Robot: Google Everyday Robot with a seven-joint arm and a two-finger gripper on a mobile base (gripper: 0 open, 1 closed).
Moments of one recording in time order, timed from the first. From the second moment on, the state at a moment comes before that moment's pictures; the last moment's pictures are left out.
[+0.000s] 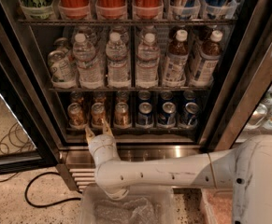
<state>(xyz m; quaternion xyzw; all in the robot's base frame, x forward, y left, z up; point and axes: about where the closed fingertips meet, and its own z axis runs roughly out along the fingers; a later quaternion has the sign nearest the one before) 0.642 0.135 0.602 -0.14 0.76 0.08 0.63</state>
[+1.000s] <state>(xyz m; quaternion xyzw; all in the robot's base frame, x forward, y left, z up) 0.651 0.130 0.606 -0.13 0.76 0.07 0.64</state>
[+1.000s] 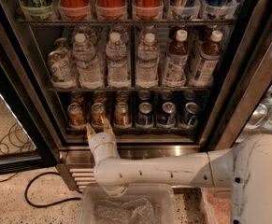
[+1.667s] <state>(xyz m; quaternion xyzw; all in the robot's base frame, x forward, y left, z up) 0.672 0.123 0.613 -0.11 0.75 0.05 0.65</state>
